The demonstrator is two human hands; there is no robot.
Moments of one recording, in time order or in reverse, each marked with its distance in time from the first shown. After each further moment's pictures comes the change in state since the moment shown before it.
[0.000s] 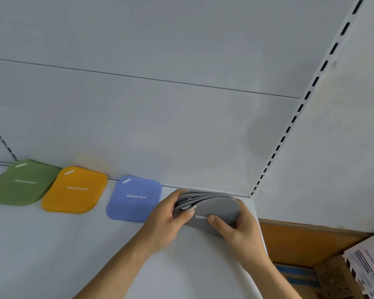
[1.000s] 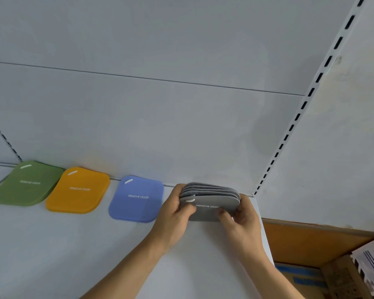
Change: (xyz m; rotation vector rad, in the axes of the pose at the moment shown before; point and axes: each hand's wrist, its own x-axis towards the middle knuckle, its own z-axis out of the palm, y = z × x) left_hand 0.009 0.005 0.022 -0.067 0.176 -0.060; right_hand 0.013 0.011 0.011 0.061 0.089 -0.067
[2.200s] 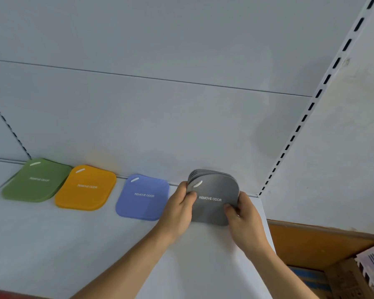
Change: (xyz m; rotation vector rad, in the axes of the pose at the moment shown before) left_hand 0.014 -0.005 -0.004 0.096 0.014 -0.118; right_hand 0.012 -0.002 -0.001 -0.235 -0.086 0.125
